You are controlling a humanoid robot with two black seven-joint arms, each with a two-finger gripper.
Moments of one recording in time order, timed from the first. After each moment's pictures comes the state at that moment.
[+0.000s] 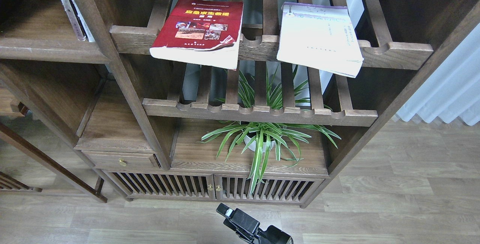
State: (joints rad) left arm -0.83 0.59 -1.55 -1.05 0.83 -0.49 0.10; right arm -0.11 0.01 0.74 1.00 0.06 0.58 -0.17
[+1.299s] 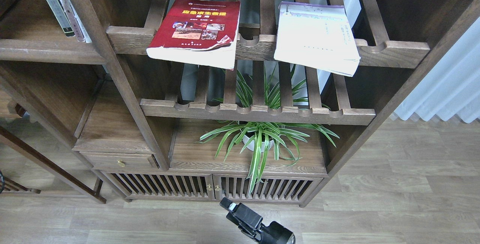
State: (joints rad) left arm -0.62 0.51 -1.66 -1.11 0.38 -0.49 0.09; right arm -0.11 0.01 0.80 1.01 0.11 0.58 -0.15
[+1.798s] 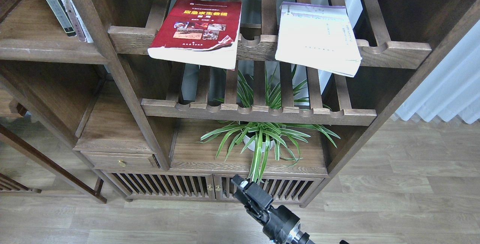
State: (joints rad) left arm -0.19 0.54 -1.78 -1.36 0.24 -0.49 0.10; right arm -0.11 0.01 0.87 1.09 0.12 0.58 -0.13
